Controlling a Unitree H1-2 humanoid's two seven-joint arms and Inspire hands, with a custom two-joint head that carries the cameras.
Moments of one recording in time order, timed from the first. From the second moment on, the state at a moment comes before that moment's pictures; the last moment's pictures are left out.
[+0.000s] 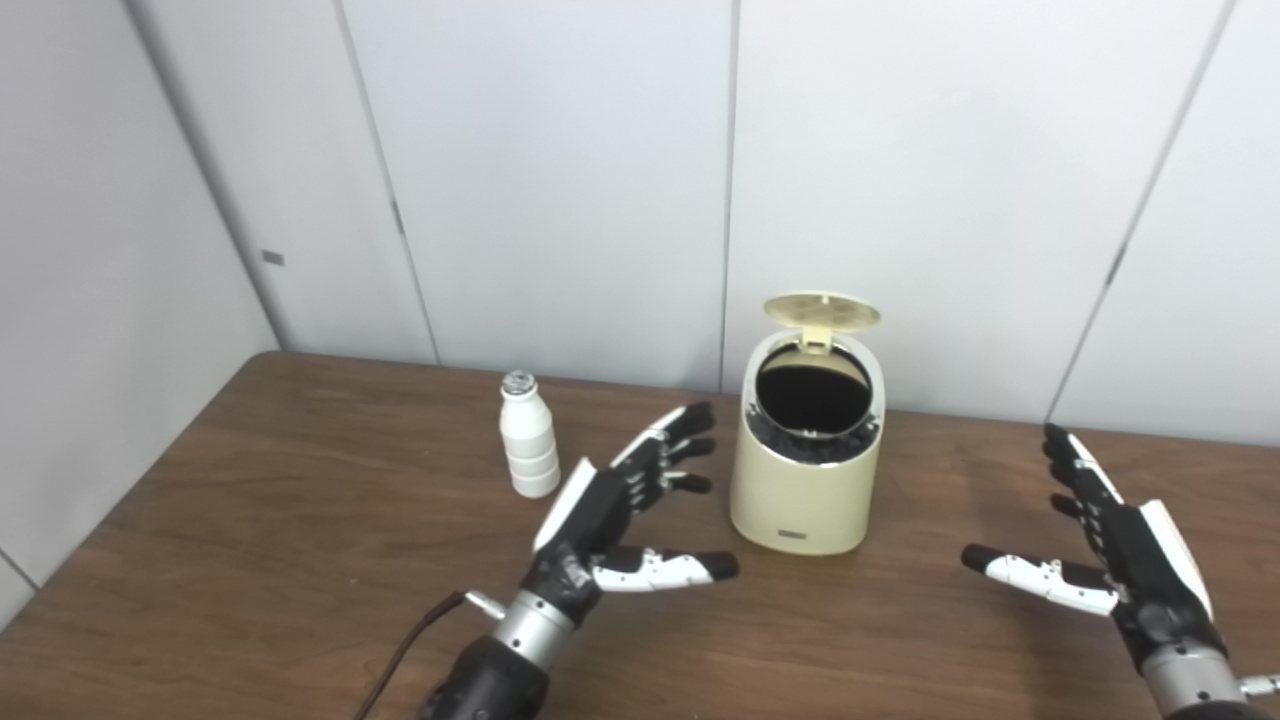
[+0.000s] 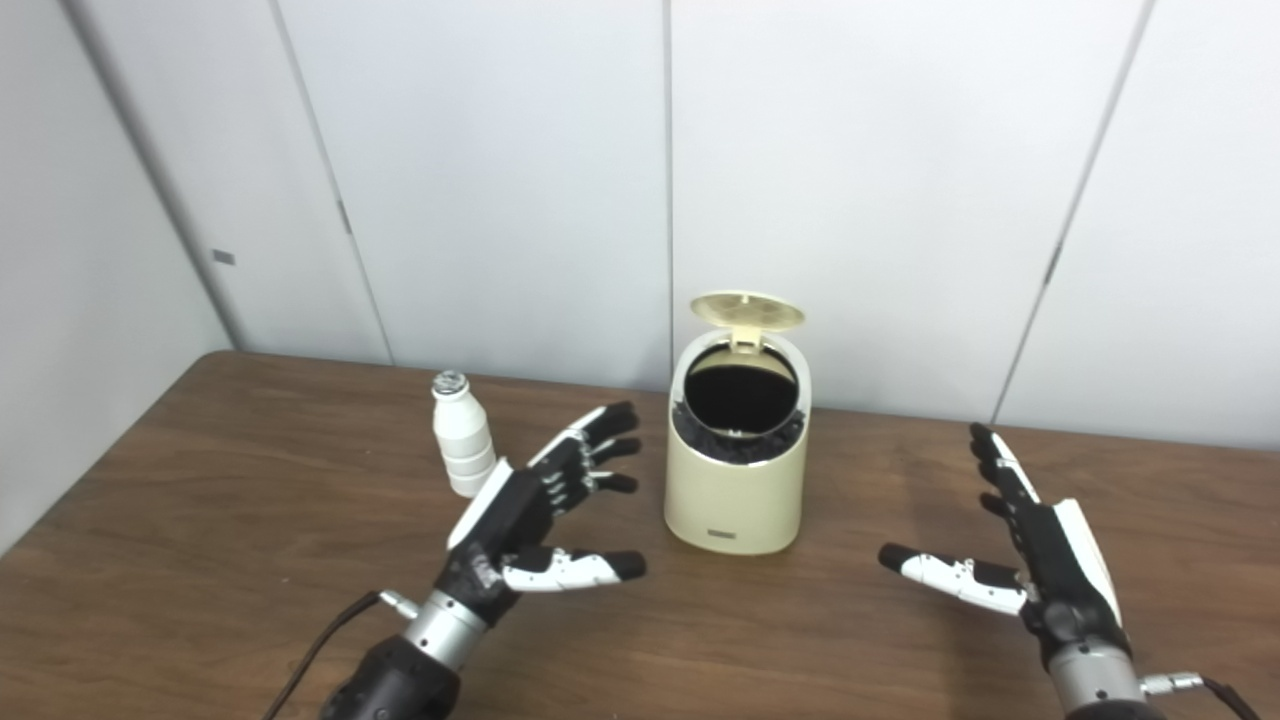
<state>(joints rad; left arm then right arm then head) -0.18 0.10 -0.06 -0.04 -0.01 -0.19 -0.20 -0.26 -0.18 -0.07 -0.07 -0.30 0.17 0.12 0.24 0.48</state>
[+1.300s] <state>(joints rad) -0.13 0.14 0.27 -0.21 0.37 -0.19 0.20 -0.30 -0.21 -0.02 -0.12 -0.26 0.24 0.12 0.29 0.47</state>
